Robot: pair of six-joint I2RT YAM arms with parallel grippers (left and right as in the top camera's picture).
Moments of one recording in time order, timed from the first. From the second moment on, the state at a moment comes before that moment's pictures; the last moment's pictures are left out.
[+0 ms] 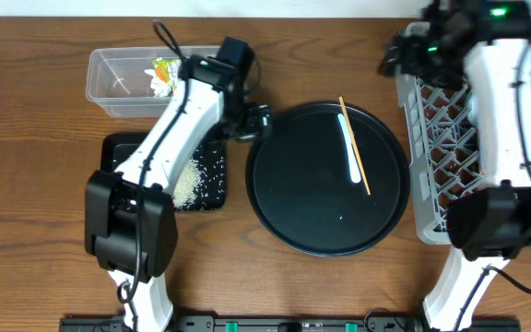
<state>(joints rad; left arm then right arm) -0.33 1.97 1.69 -1.19 0.16 -0.49 0.07 2.05 2.17 -1.33 -0.13 0.22</state>
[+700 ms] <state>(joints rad) -0.31 1.97 1.69 -1.26 0.06 -0.49 0.17 2.05 1.62 -0.86 -0.14 0.15</state>
